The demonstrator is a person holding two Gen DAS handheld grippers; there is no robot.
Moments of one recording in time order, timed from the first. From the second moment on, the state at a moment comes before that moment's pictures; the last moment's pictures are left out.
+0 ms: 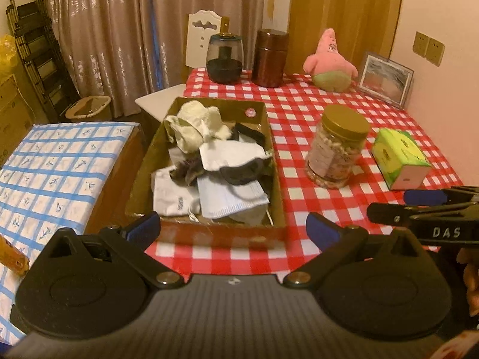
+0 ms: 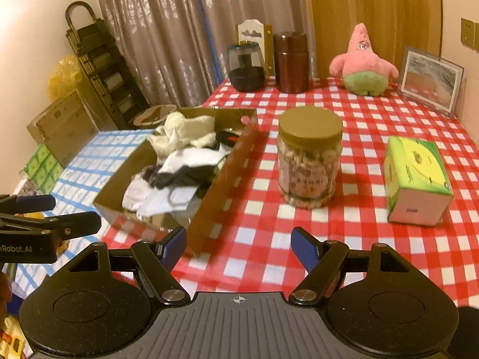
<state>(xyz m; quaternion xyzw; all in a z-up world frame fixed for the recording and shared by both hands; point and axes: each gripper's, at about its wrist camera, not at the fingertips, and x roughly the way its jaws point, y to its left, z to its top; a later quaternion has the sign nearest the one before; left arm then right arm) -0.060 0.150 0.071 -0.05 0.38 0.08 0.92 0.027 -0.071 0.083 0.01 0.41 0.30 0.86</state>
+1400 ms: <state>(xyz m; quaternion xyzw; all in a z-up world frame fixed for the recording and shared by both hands) -0.083 0.140 0.025 -0.06 0.41 0.12 0.90 -0.005 -0.068 0.058 -0.02 0.42 0.31 0.86</state>
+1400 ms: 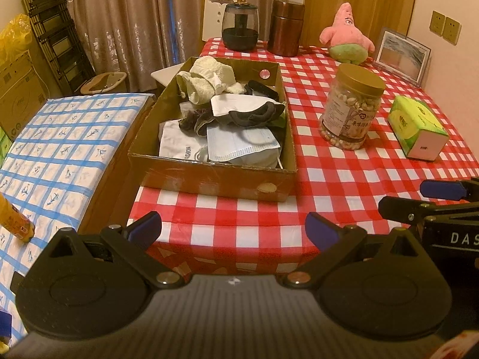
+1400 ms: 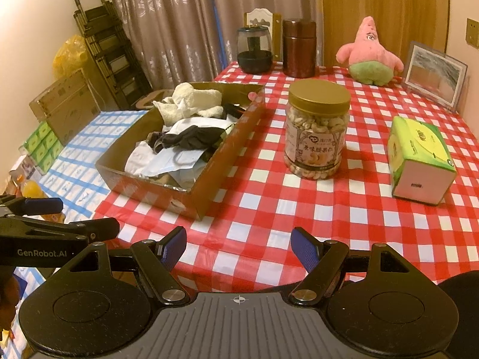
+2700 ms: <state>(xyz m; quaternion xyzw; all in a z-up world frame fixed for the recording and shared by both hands) -0.082 0.137 0.026 -0.06 0.41 0.12 0.90 -0.005 -0.068 0.058 -0.02 0.42 0.31 0.86</state>
